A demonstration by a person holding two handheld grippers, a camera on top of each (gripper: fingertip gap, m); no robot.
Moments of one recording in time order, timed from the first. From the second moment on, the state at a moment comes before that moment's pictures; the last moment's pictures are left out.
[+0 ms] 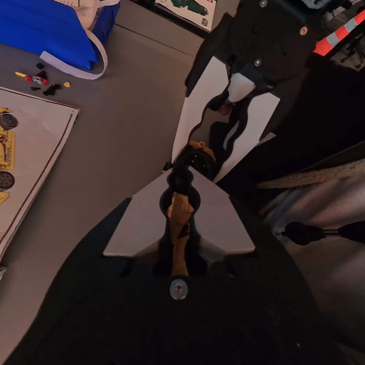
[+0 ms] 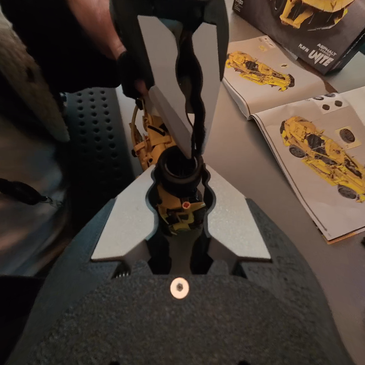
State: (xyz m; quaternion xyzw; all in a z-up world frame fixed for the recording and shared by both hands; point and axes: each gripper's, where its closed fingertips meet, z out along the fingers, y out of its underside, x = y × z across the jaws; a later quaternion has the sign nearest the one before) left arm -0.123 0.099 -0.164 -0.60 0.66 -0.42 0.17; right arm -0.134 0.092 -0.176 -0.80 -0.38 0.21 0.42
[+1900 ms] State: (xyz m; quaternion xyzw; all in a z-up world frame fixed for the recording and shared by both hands) left arm -0.125 0.096 -0.166 -0.57 0.68 -0.41 0.19; right arm -0.122 0.091 -0.168 -0.86 -0.35 0.17 0.34
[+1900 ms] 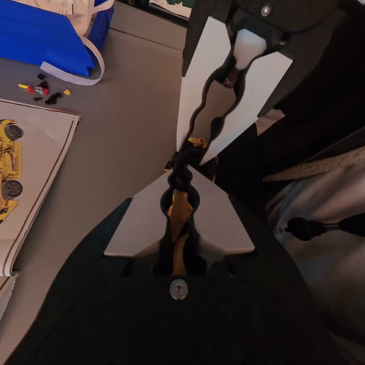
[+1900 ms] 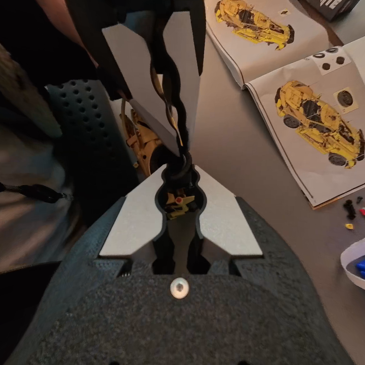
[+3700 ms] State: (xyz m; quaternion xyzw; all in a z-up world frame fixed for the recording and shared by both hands) left arm -0.122 0.092 -0.163 -0.54 0.70 -0.40 0.22; right arm -0.123 0.079 -0.174 -0.82 -0.27 0.50 0.07
